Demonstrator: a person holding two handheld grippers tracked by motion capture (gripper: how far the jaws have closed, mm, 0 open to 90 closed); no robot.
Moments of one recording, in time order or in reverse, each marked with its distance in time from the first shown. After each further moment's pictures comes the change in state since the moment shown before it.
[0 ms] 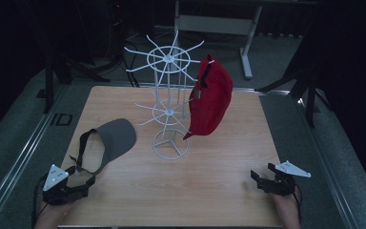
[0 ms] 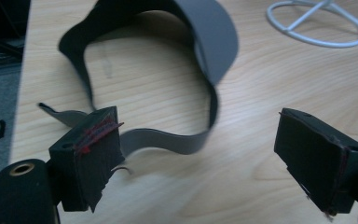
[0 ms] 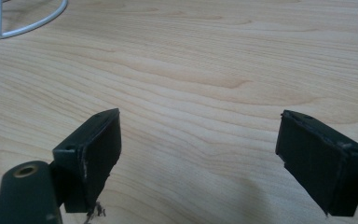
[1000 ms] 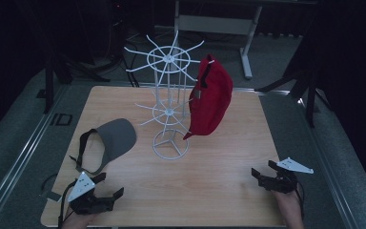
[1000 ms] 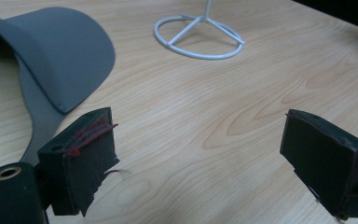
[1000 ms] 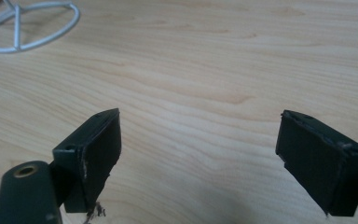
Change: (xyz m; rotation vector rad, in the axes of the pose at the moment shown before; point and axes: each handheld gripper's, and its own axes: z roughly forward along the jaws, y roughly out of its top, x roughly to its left) left arm -0.077 0.002 0.006 -0.061 -0.263 0.042; right arm -0.001 0.013 -0.005 0.008 0.026 -0.001
